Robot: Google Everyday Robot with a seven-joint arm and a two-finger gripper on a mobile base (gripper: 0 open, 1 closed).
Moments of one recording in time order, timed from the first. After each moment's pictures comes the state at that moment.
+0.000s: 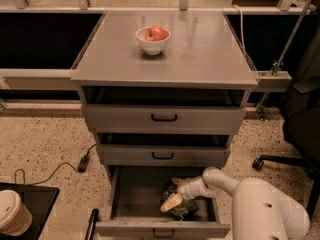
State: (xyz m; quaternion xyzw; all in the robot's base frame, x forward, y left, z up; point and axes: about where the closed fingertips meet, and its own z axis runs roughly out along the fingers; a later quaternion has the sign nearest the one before) arm 0.605 -0.052 0.218 -0.46 0.77 0.36 0.28
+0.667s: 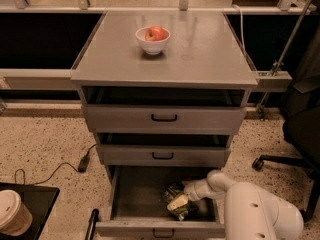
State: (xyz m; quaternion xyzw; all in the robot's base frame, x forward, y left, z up) arm 0.624 -0.098 0.167 -0.40 0.82 0.32 0.25
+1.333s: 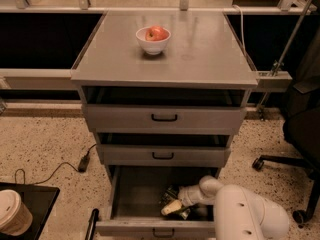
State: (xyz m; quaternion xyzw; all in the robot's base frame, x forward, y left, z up) arm 0.614 -0.076 0.119 -0.37 0.84 0.32 0.23
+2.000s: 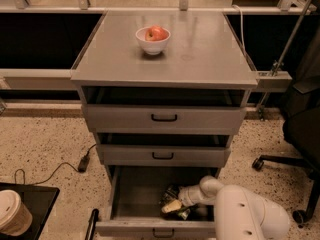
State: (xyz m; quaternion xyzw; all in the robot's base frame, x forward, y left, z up) arm 0.614 -0.076 0.119 -0.37 0.84 0.32 0.23
